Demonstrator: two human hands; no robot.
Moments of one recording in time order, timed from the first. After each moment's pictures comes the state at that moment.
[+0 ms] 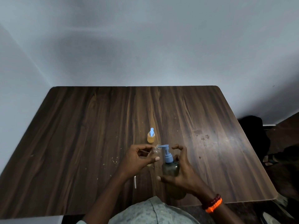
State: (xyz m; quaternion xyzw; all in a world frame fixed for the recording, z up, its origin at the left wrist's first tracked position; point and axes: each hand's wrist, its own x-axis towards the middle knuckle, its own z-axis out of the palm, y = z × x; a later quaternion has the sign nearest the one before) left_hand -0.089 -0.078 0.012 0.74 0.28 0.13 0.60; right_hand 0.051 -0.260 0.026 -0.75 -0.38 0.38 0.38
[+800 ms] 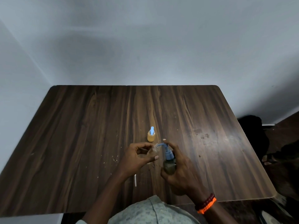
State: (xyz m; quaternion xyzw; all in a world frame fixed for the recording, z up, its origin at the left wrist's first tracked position) left_hand -0.095 -0.079 0.016 0.76 0.26 0.14 0.58; right_hand 0.038 -0.253 0.026 -0.77 -0.48 0.19 0.36
